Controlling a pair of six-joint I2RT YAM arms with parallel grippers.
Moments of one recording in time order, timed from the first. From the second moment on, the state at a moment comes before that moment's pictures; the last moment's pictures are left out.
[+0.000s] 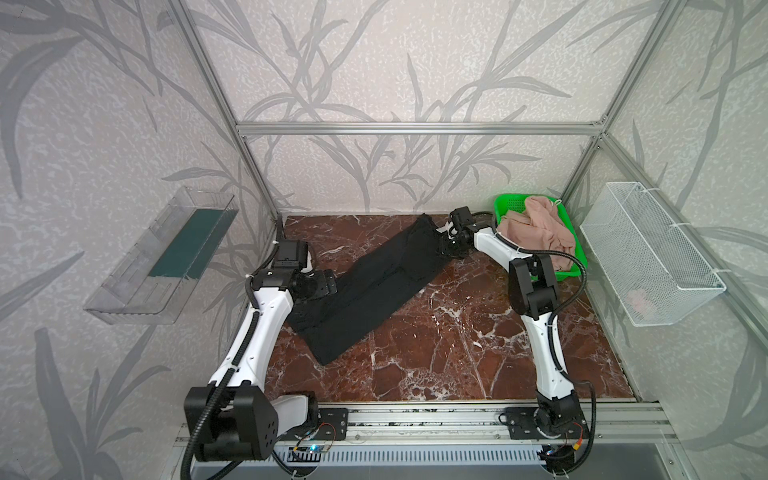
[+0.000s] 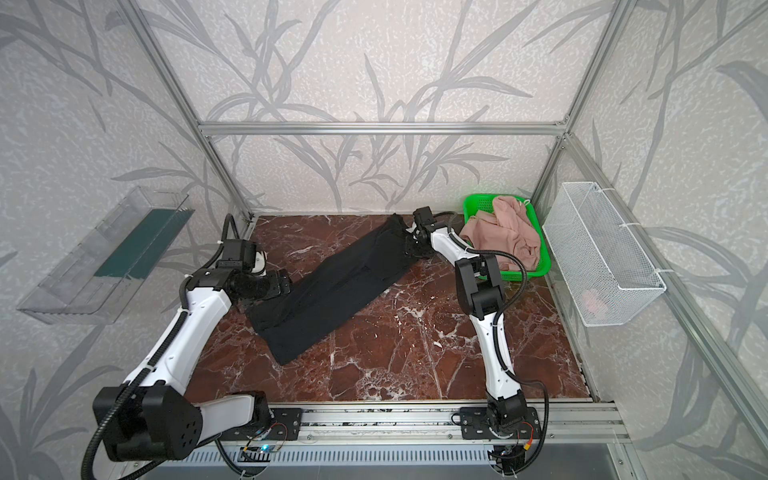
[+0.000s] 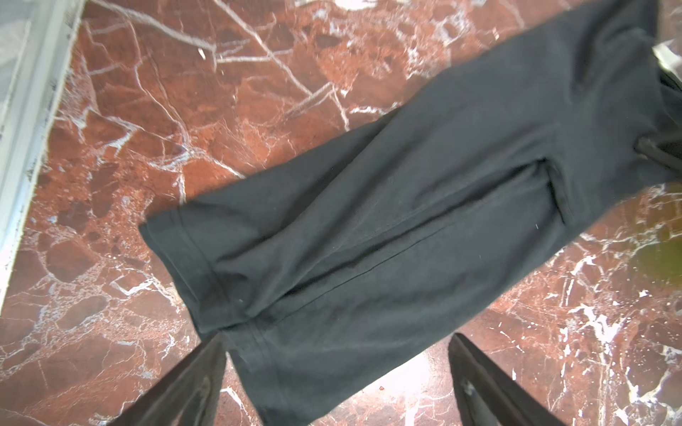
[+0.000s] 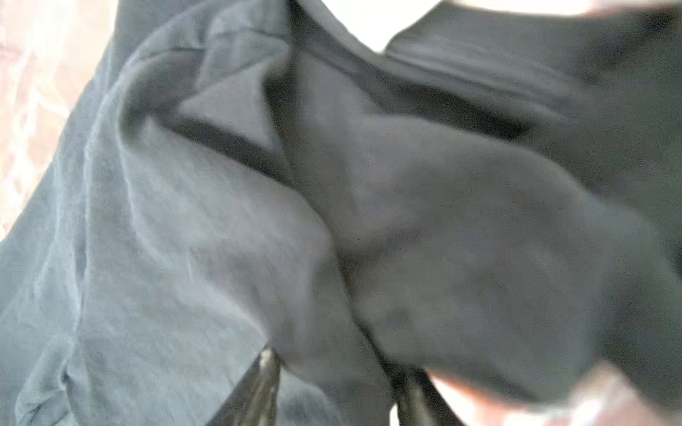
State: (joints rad) left arm 0.03 1.22 1.08 -0.90 0.06 -0.30; right arm 0.32 2.44 2.08 -0.70 -0.22 0.36
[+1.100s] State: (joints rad) left arm 0.18 1.39 1.26 -0.96 -0.05 -0.29; right arm 1.09 2.32 1.83 -0.48 -0.29 0.16
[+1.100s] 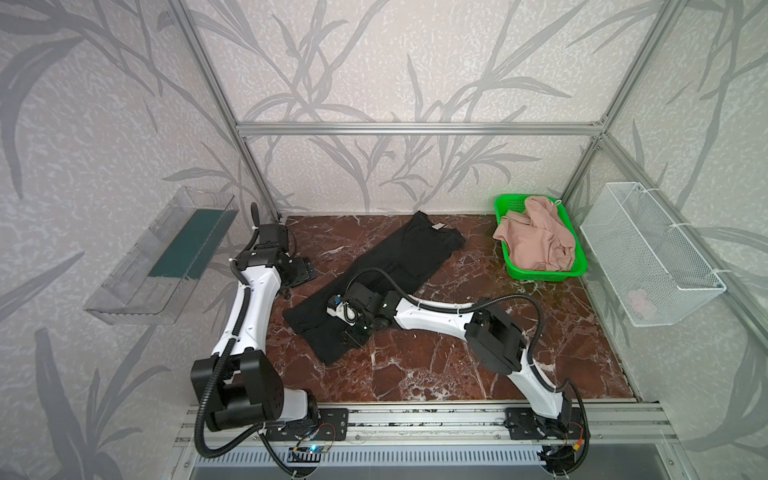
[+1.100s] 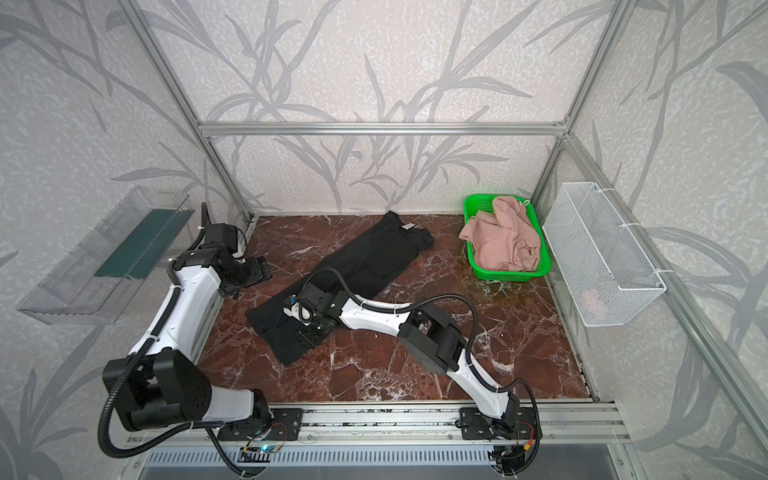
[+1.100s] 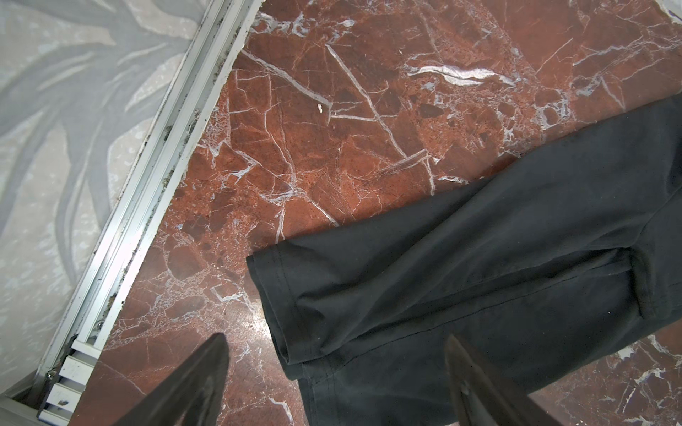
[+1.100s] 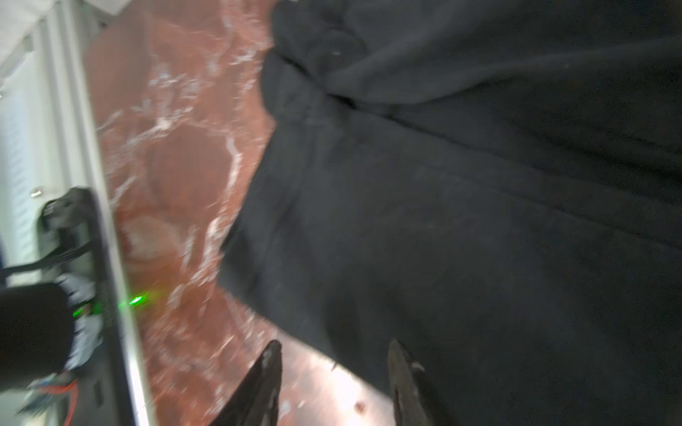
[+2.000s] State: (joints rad) left arm -0.07 1.36 1.15 -0.95 0.09 -0.29; right arm 0.71 1.66 0.94 -0.62 -0.13 0.46
